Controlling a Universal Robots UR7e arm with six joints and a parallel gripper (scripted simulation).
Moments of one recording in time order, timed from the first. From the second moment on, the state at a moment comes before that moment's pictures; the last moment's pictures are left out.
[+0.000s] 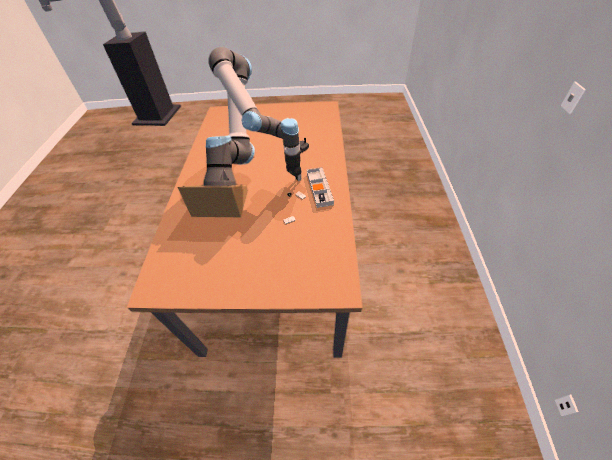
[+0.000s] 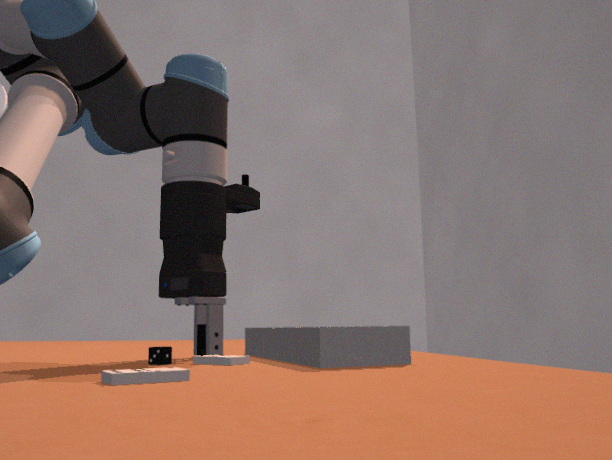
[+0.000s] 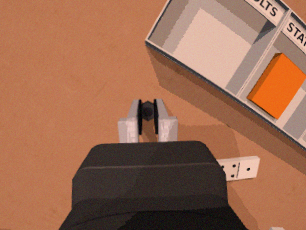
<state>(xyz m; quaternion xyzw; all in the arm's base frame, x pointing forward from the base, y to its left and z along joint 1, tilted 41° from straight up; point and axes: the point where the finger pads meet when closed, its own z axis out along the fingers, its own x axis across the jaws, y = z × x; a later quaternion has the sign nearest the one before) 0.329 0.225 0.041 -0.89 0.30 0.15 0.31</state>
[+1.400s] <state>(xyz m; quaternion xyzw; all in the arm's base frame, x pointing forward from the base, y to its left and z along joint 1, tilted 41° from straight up) 0.335 0.189 0.083 -0.89 0.30 0.15 0.31</state>
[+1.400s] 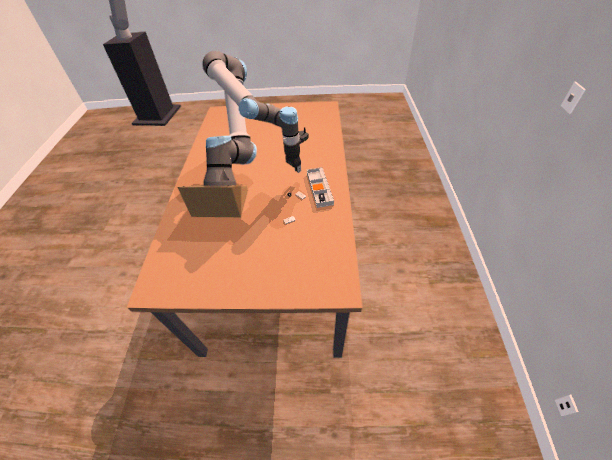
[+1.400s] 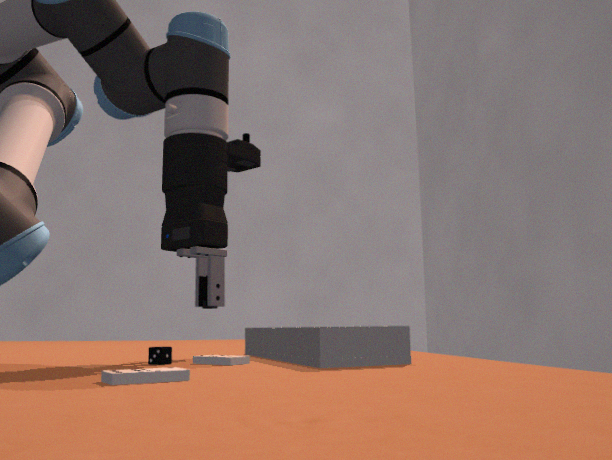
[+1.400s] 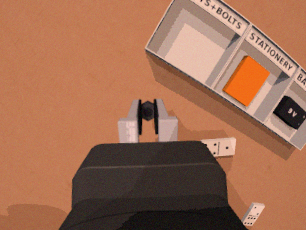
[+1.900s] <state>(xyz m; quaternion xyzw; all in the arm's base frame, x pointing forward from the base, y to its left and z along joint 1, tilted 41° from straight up) 0.334 0.187 0.086 -0.89 0.30 0.15 0.31</state>
